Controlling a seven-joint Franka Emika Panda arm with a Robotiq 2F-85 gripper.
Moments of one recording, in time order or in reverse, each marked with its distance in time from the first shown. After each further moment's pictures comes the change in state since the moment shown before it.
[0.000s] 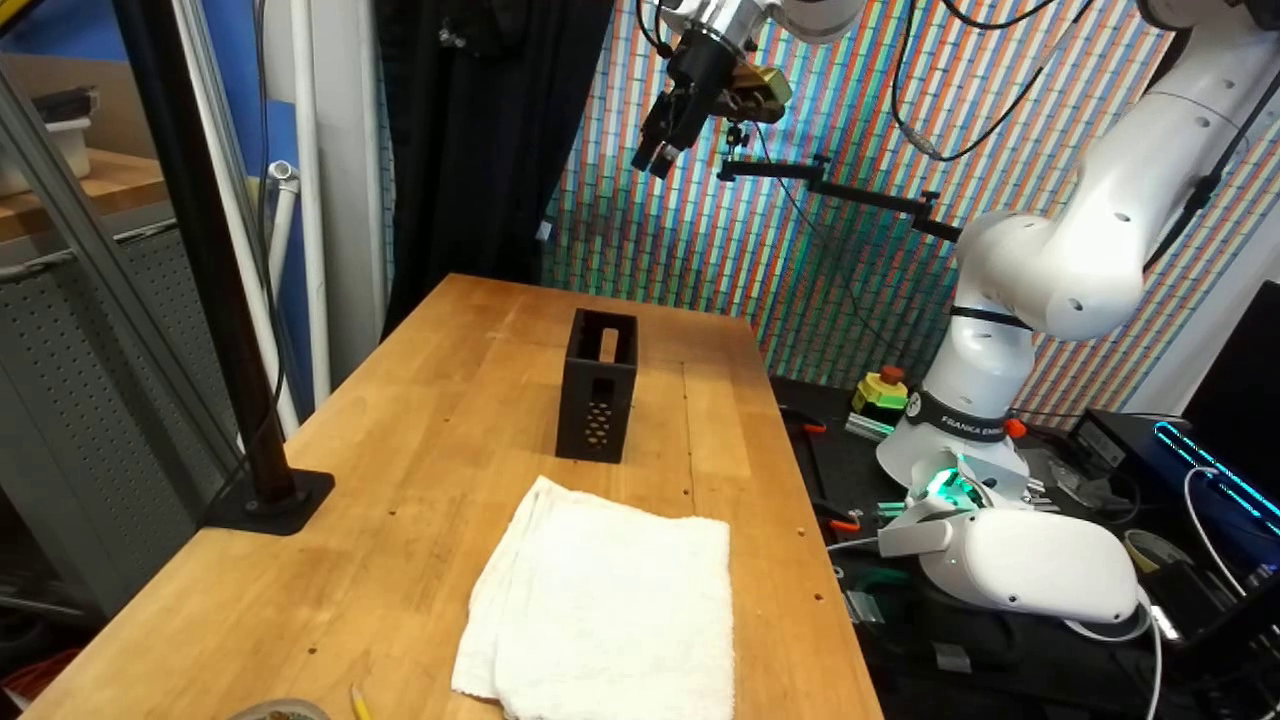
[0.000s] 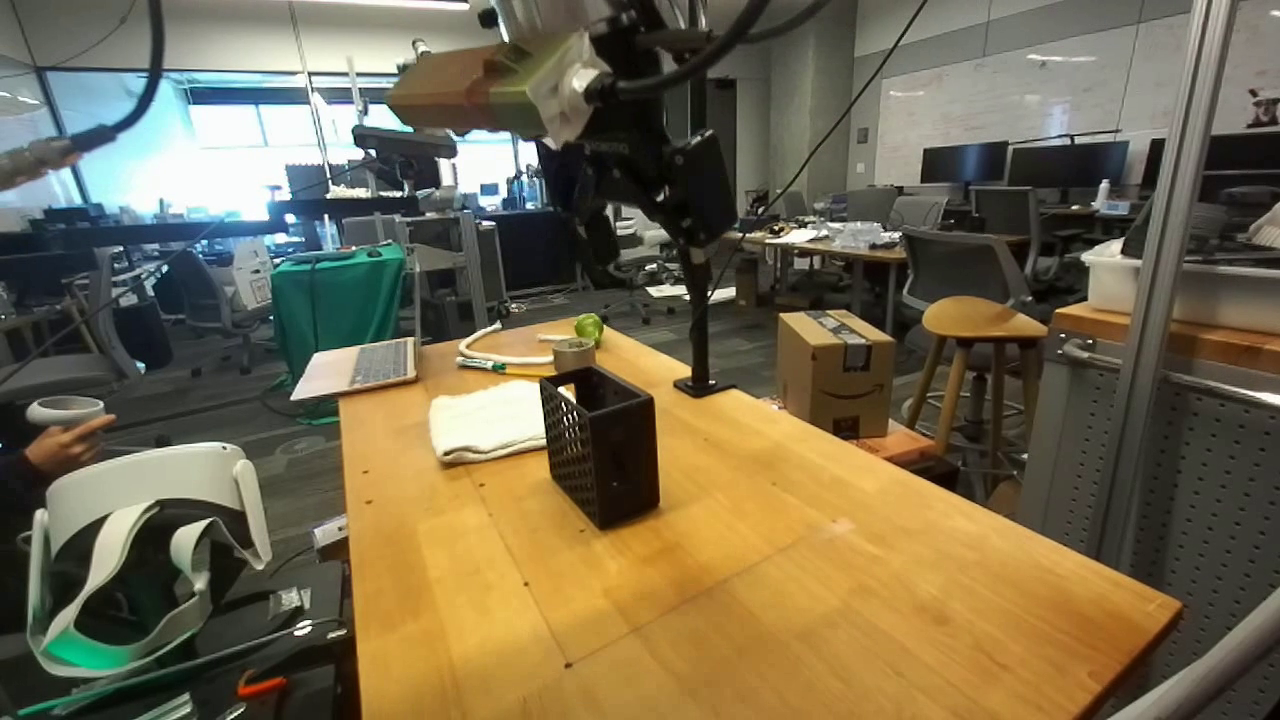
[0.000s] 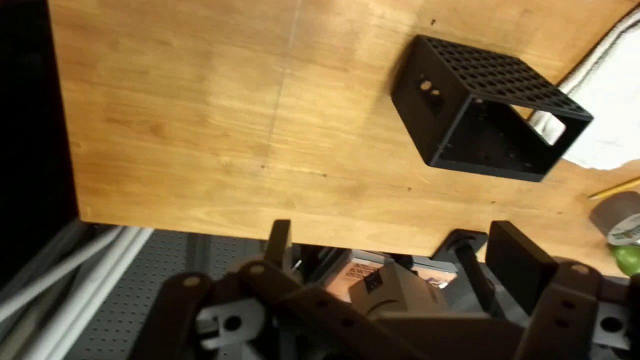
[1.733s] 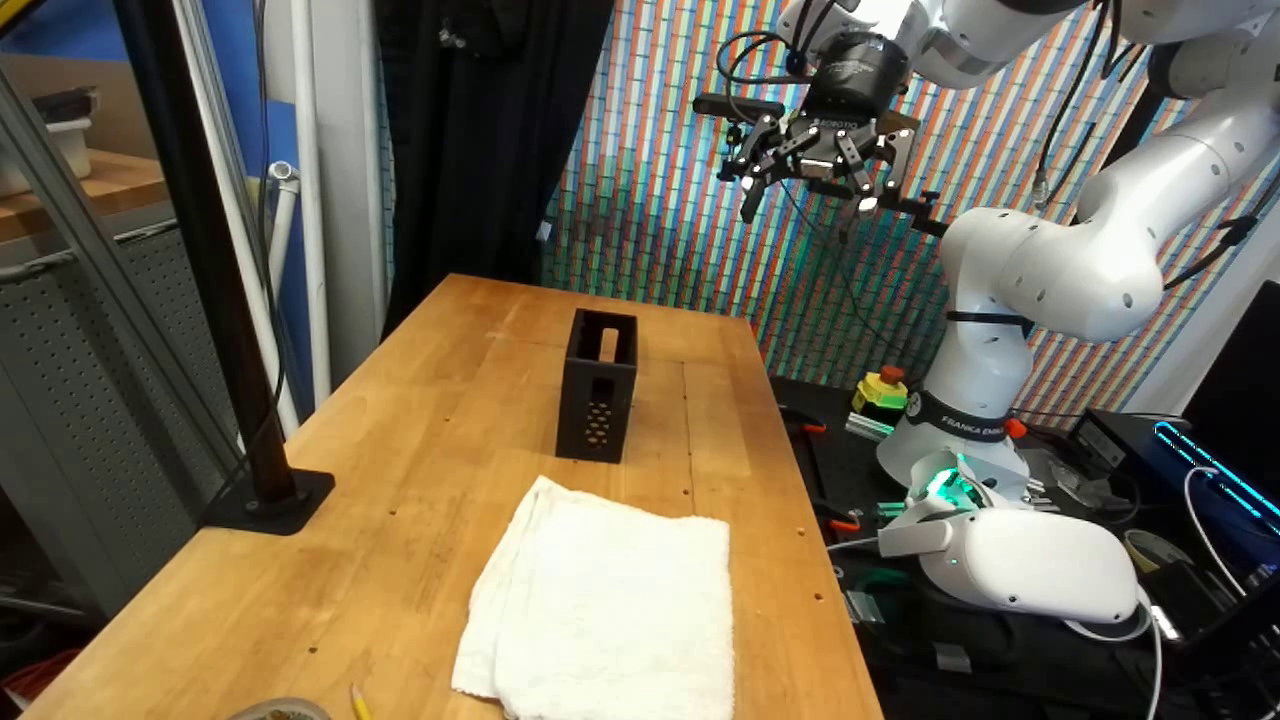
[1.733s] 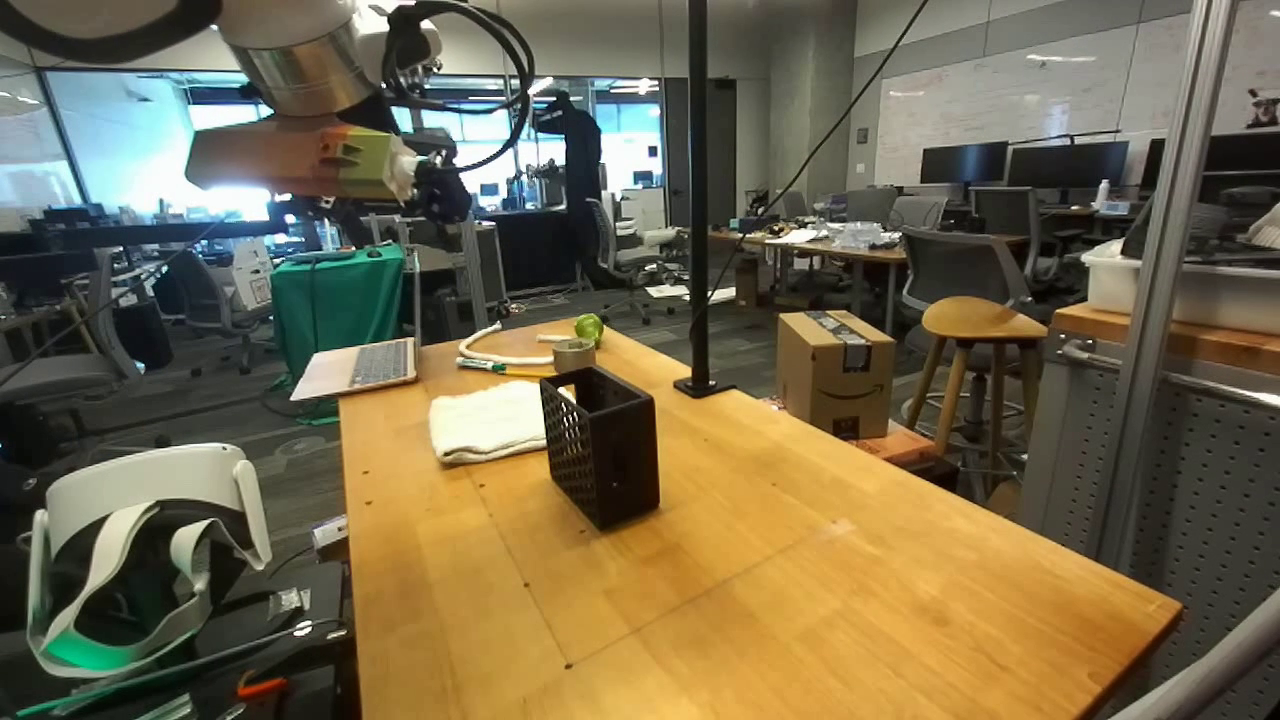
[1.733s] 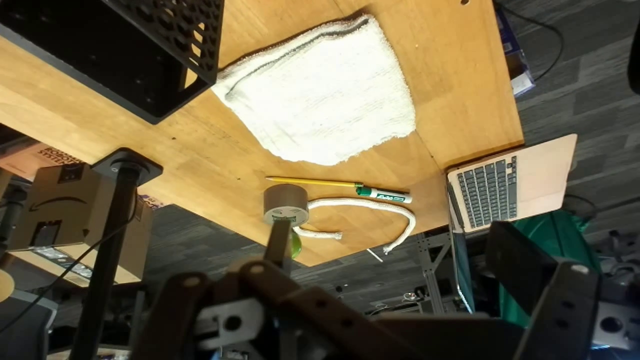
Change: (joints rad) arm 0.350 -0.466 0.091 -0.383 0.273 0.008 -0.378
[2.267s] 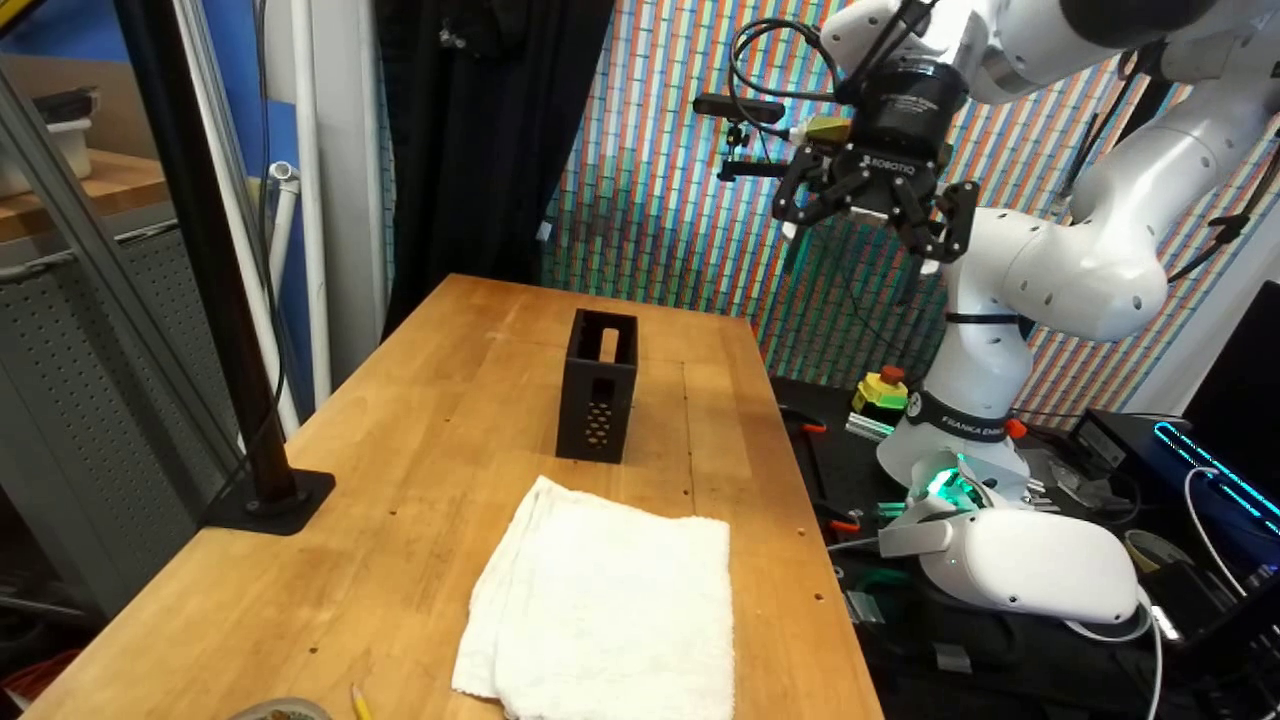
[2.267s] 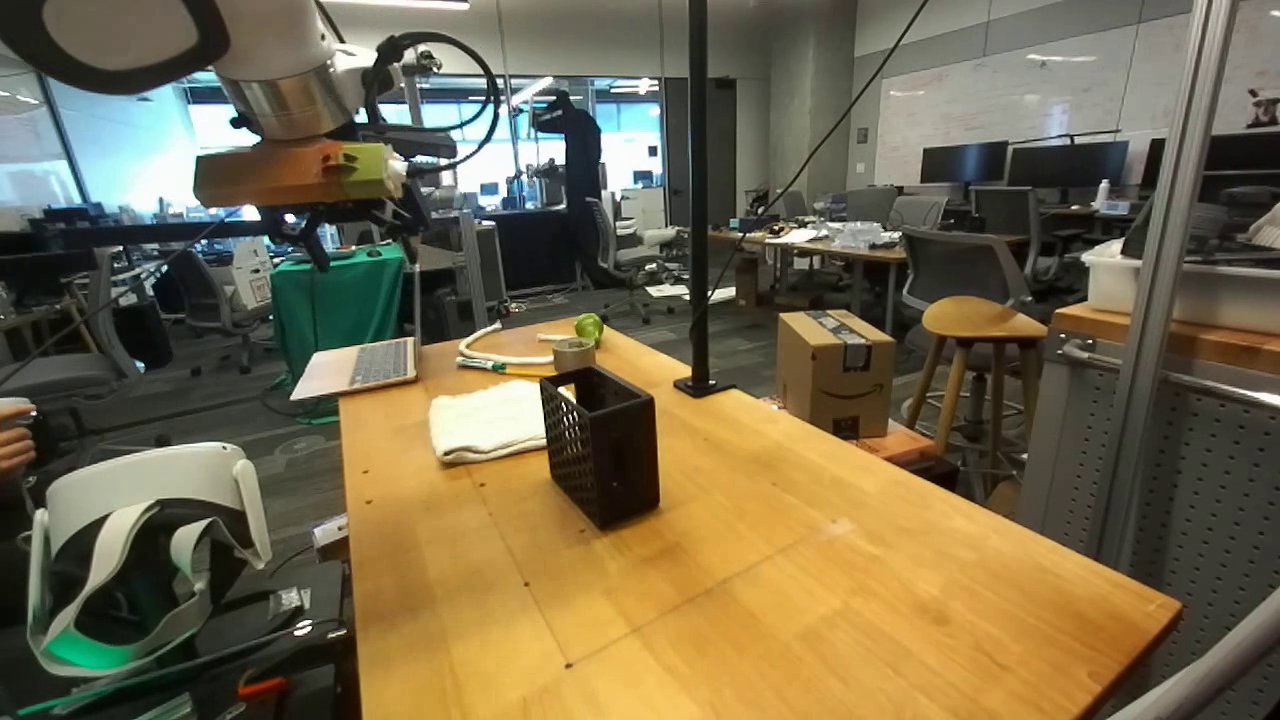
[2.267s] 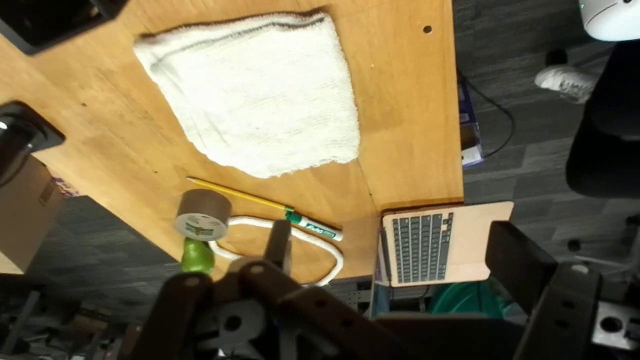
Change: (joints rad) arm 0.112 0.051 0.152 -0.003 -0.006 0.035 -0.056
